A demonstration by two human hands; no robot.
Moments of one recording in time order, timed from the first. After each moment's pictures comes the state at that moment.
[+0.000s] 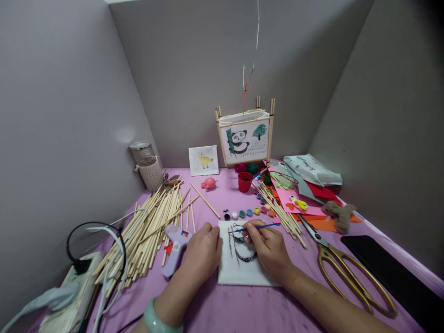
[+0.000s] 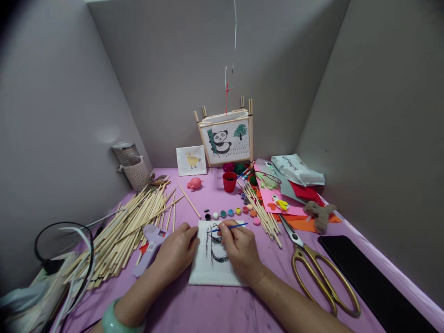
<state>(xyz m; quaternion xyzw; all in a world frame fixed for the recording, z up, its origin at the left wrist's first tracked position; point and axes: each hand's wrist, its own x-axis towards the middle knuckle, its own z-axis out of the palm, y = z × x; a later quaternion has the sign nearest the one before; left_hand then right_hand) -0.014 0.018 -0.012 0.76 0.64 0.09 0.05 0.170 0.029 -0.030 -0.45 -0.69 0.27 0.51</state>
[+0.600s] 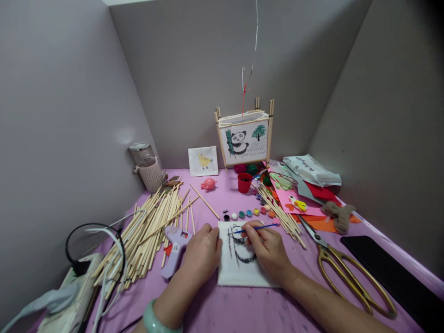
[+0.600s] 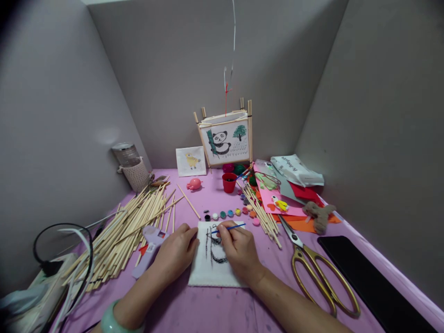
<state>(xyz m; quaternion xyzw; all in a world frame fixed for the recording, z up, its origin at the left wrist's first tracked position) -0.013 0.019 -0.011 0.76 0.64 0.09 0.06 0.169 0.029 -0.028 -0.45 -0.70 0.25 0.50</state>
